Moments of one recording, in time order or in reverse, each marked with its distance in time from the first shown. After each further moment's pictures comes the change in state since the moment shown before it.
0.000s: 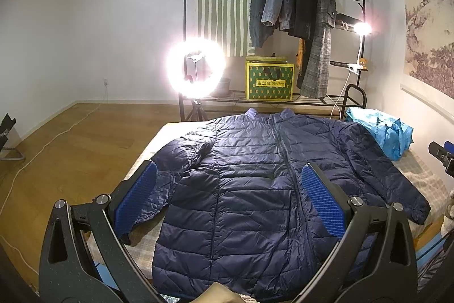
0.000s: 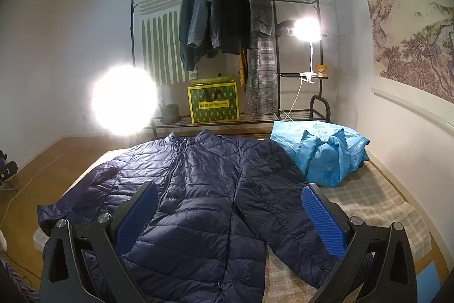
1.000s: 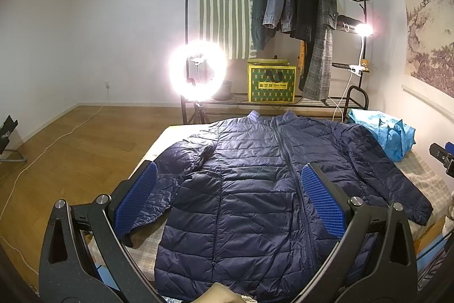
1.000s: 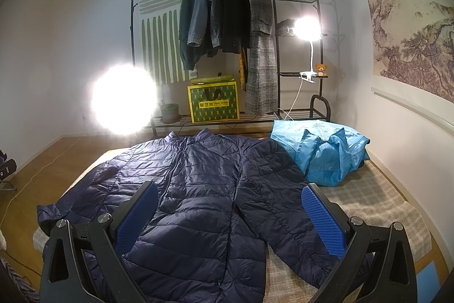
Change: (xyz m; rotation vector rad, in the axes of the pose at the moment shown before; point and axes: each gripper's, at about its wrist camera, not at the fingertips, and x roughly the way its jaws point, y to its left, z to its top) left arm 0.000 0.002 0.002 0.002 -0.017 0.006; right arm 0.001 0.001 0.000 -0.001 0.001 -0.002
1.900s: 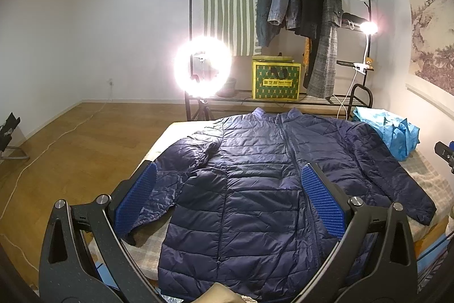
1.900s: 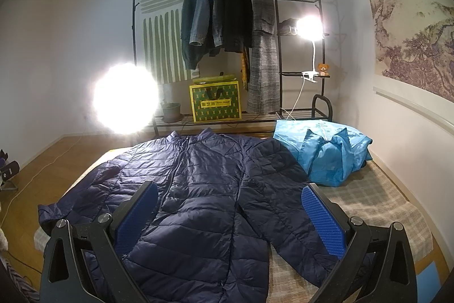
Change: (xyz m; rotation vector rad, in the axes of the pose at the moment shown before) left arm 0.012 0.013 -0.013 -0.011 0.016 0.014; right arm 0.002 0.003 -0.002 0.000 0.002 0.002
